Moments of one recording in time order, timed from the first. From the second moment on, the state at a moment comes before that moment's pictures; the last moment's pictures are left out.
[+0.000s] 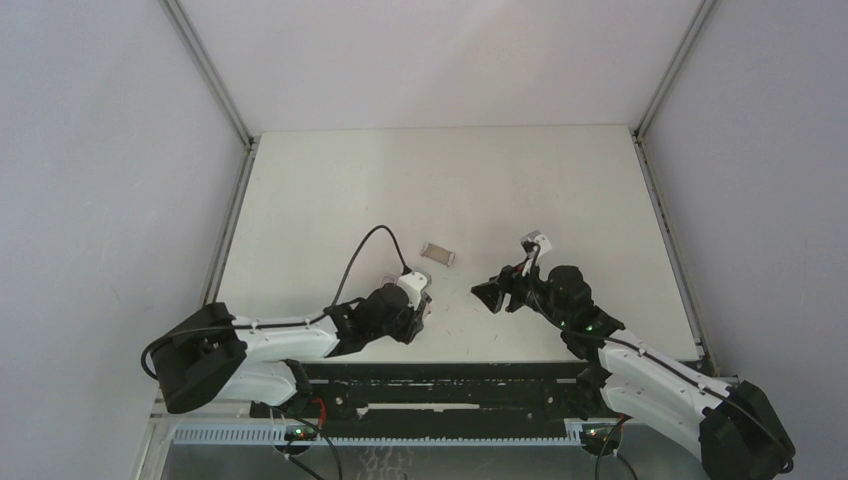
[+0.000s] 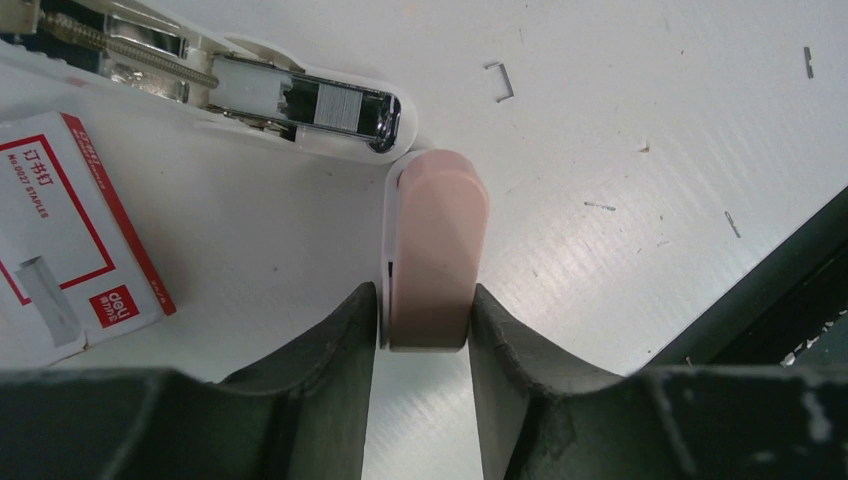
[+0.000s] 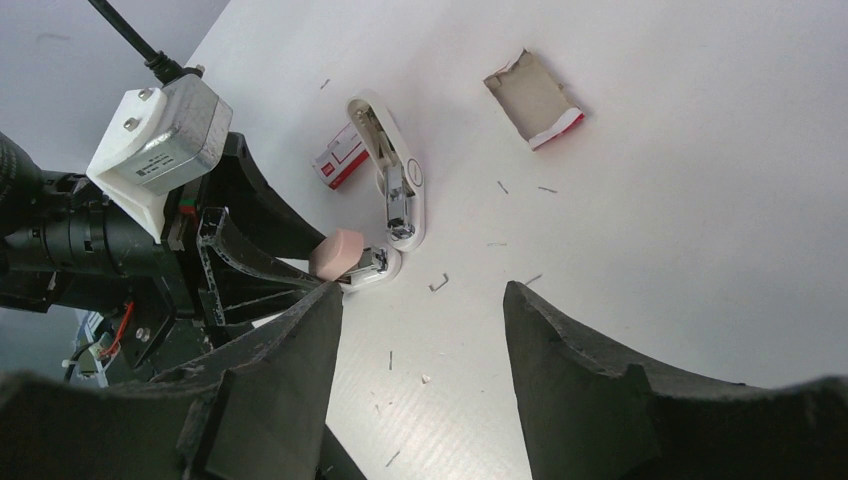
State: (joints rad) left arm -1.01 1.28 0.42 0.10 -0.13 -0.36; right arm 0.60 0.82 0.26 0.27 -0.24 0.47
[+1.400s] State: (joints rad) left arm -1.09 1.04 0.42 0.25 0.03 -0.40; right arm 0.78 1.03 0.40 0.26 -0.35 0.97
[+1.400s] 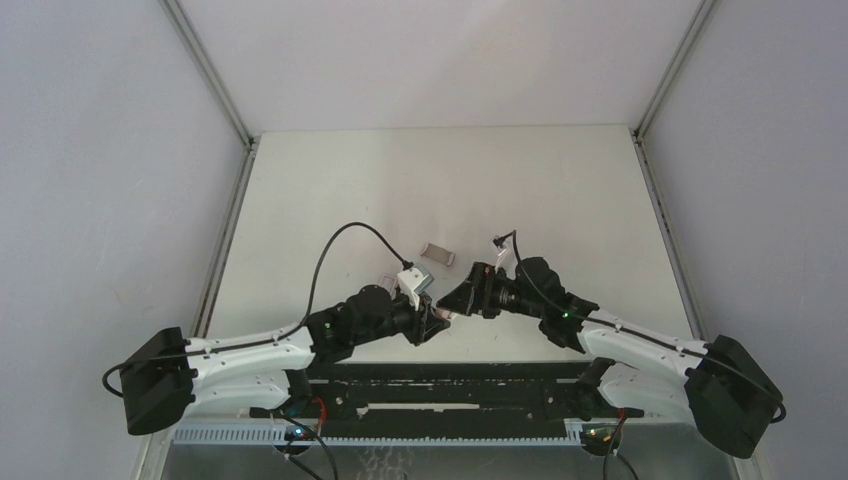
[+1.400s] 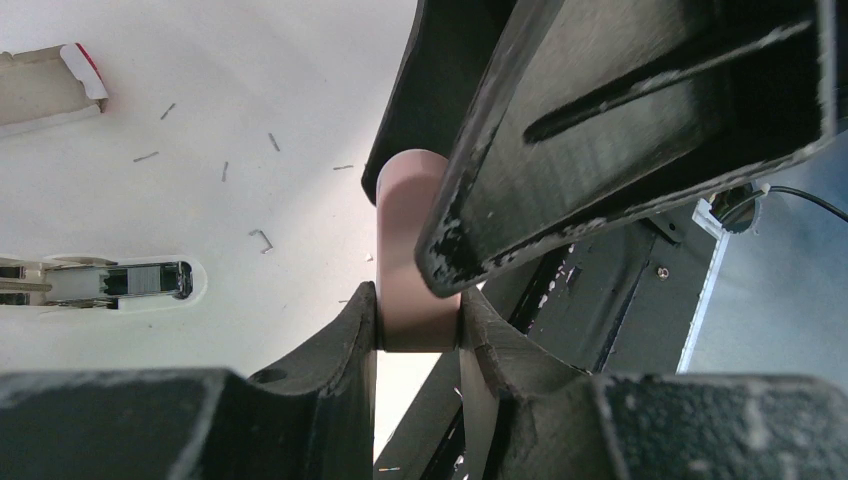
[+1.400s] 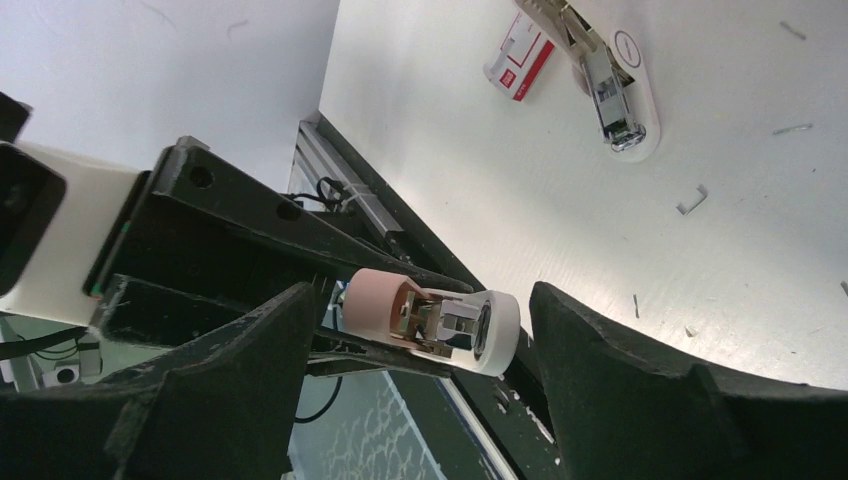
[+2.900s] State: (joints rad) left arm -1.10 1.00 0.42 0.20 0.00 -0.38; right arm 0.77 1.10 0.51 0.09 -0.41 0.95
